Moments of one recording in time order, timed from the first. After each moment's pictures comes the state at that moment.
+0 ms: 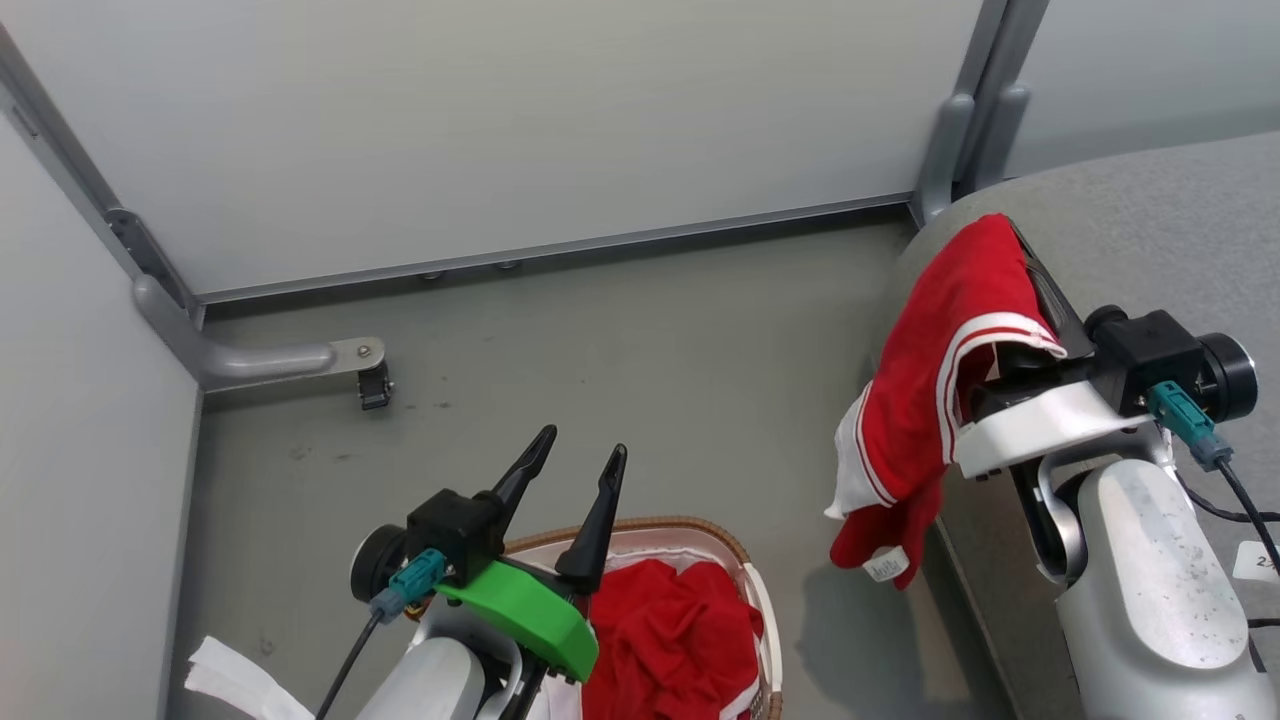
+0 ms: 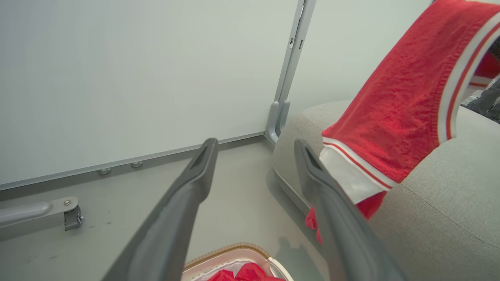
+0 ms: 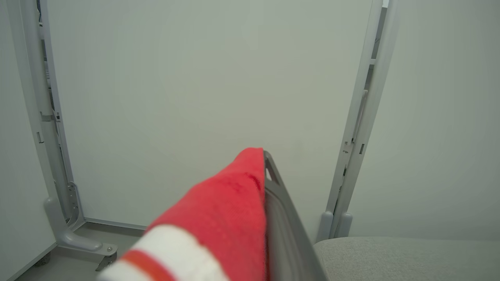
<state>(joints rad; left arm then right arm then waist) -0.28 0.10 -0.55 0.39 -0.46 -0.13 -0.26 -0.40 -0.05 -0.01 0.23 0.02 0.13 -0.26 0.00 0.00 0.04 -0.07</state>
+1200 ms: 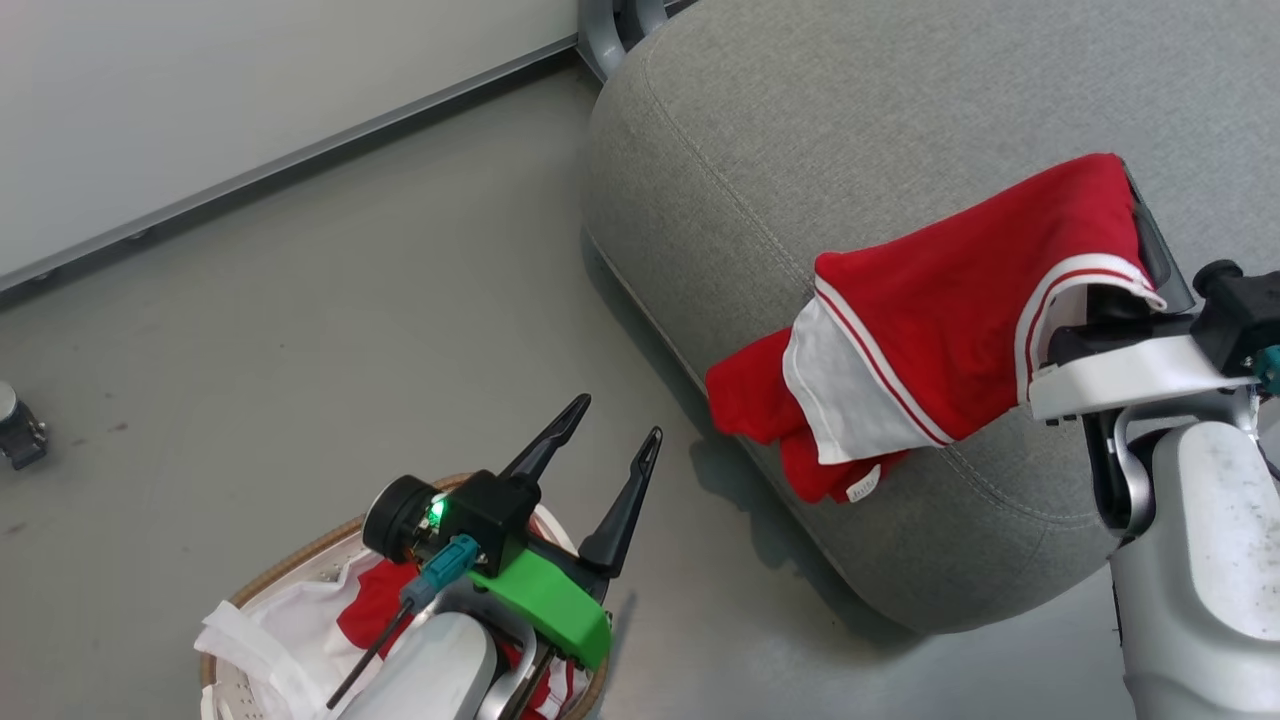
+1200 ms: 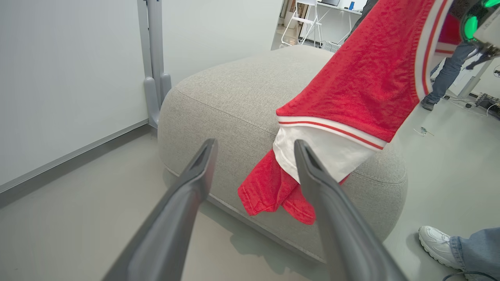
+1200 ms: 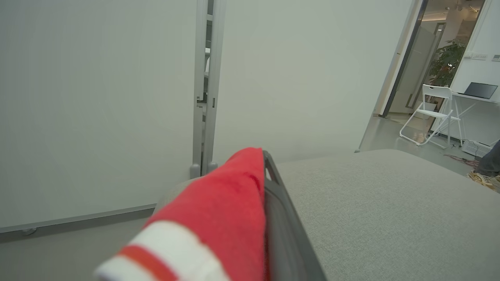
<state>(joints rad) -0.33 0.14 -0.63 0.33 -0.38 -0.13 -0.26 -0.43 -0.05 -0.14 0.19 0.03 0.13 -0.26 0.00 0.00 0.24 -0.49</state>
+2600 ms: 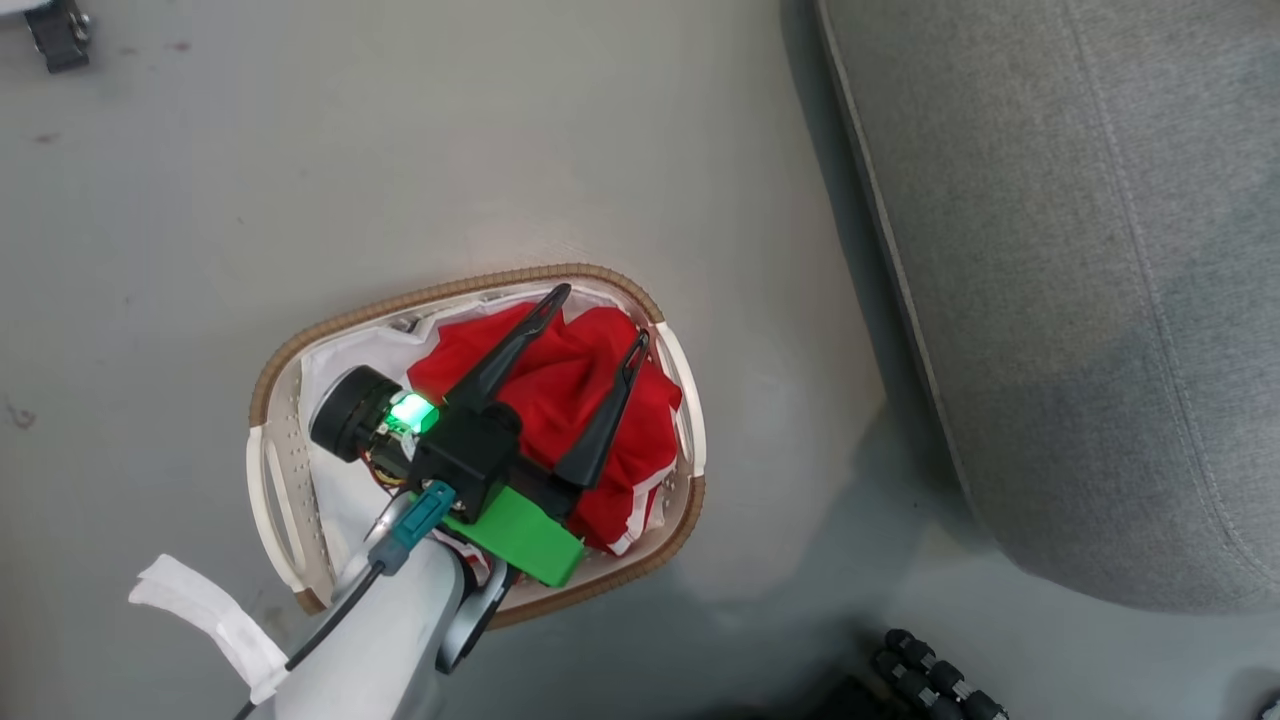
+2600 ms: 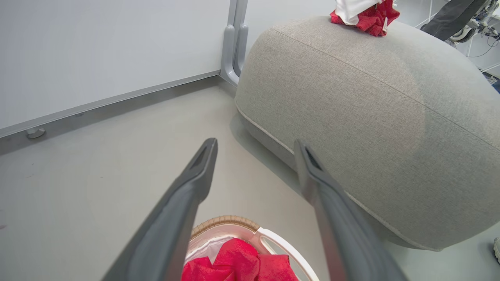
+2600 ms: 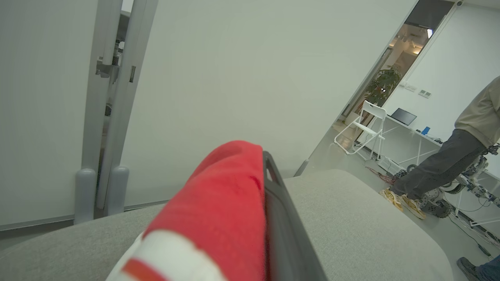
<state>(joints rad) -0.43 0.20 -0.60 0.20 -0.23 -0.13 -0.26 -1.26 -0.36 -0.68 0.72 -0.43 0.13 -0.26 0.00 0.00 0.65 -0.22</state>
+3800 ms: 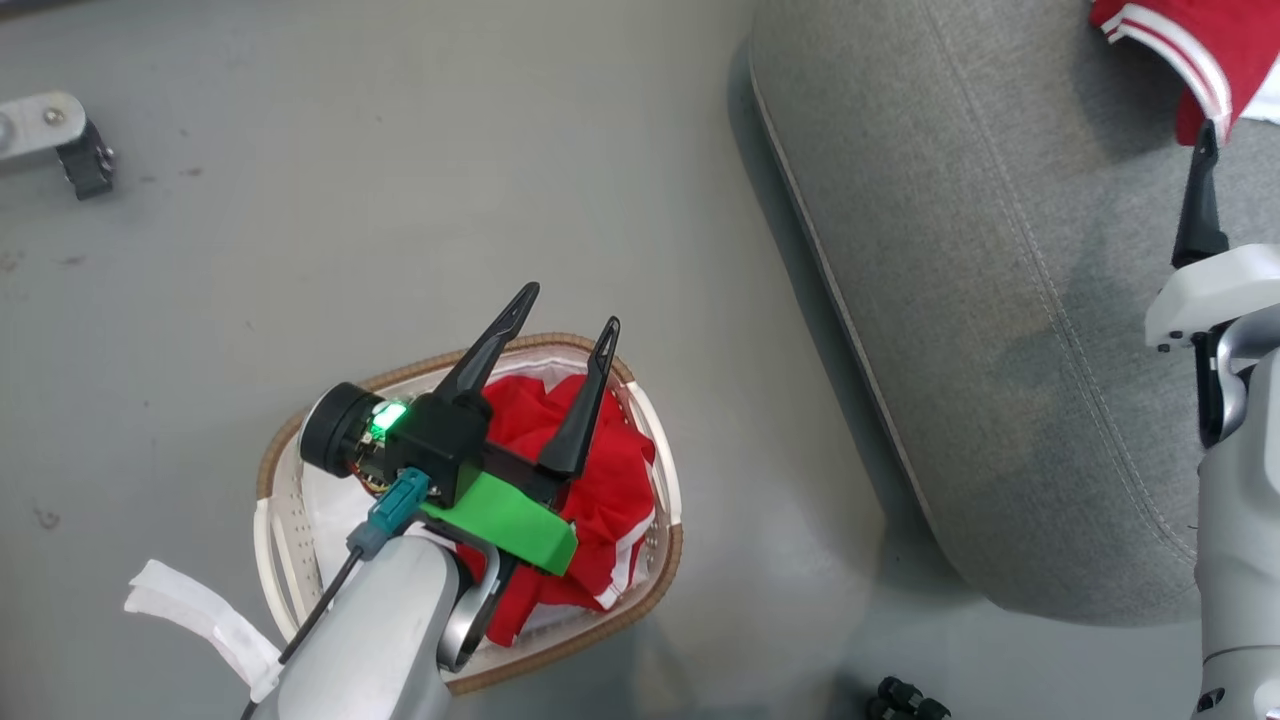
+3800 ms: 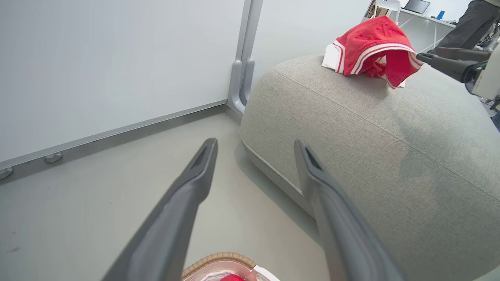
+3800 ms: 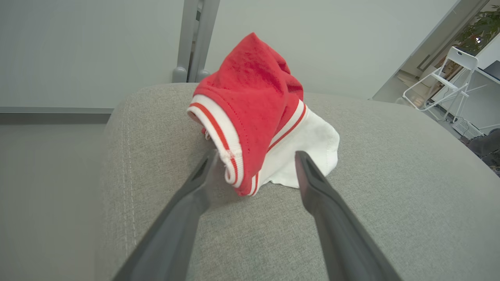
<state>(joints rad) -0.41 0.15 -0.52 0.25 -0.28 -0.12 -0.26 -0.69 -0.11 -0.43 0.57 -0.25 0.13 -0.26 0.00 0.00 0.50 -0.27</state>
